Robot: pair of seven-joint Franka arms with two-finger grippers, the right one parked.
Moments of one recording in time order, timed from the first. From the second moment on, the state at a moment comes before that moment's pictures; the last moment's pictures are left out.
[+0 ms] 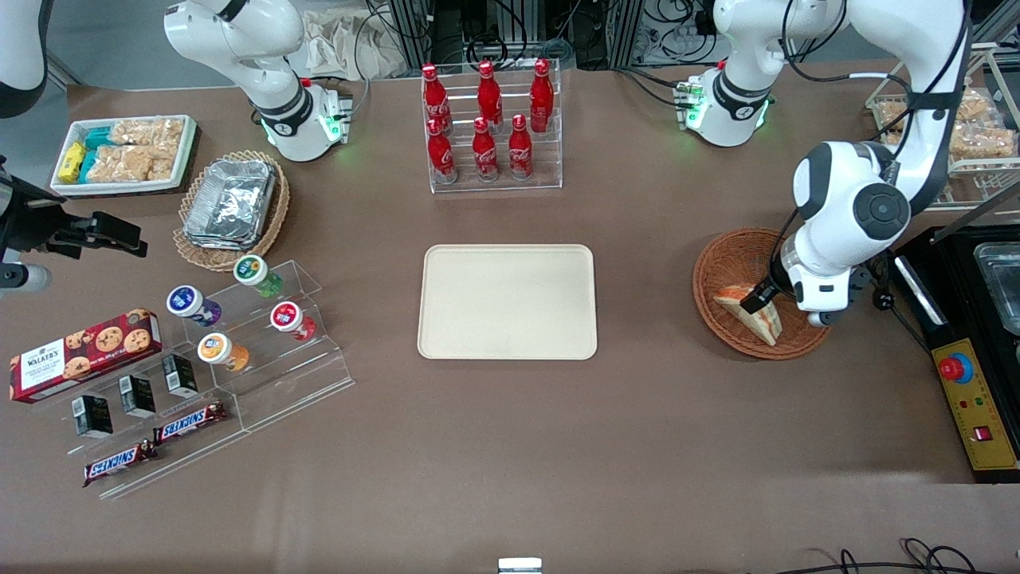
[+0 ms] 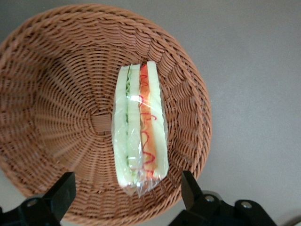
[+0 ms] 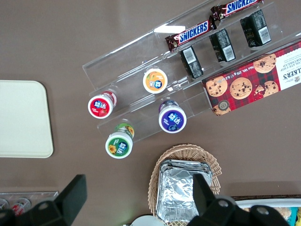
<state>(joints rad) -0.04 0.10 -0.07 -2.31 -0.02 2.36 -0.88</state>
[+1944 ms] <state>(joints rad) -0.07 0.05 -0.31 -1.87 -0.02 1.91 -0.83</state>
